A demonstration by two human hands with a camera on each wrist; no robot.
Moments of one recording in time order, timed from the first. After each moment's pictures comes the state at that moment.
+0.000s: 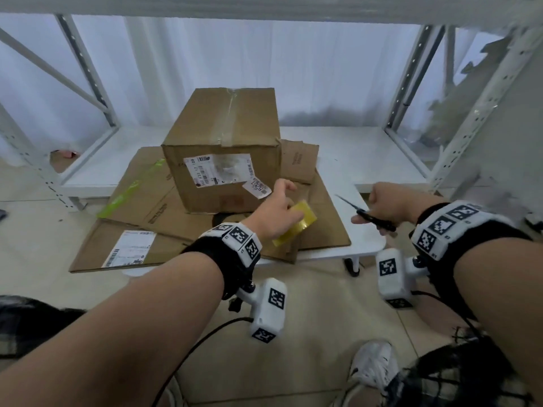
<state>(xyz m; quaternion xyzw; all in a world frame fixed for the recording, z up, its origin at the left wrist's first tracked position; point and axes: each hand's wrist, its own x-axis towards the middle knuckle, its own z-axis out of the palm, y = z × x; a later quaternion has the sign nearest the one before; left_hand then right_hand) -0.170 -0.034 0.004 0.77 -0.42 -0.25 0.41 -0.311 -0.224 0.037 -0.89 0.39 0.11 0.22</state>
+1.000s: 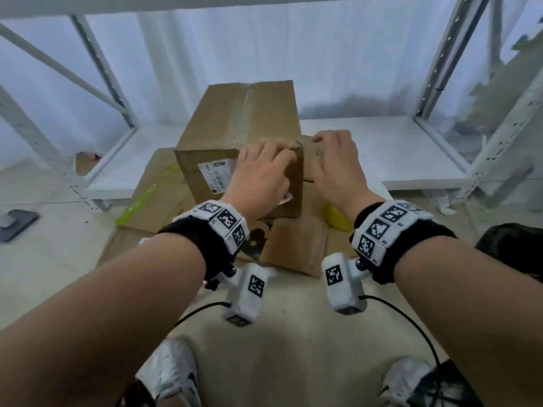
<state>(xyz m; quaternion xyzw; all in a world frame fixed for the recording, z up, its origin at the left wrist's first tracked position) -0.104 -0.023 0.035 0.80 -0.54 0.19 0.15 -0.196 -0.155 0.031 -0.91 0.24 -0.27 0.22</state>
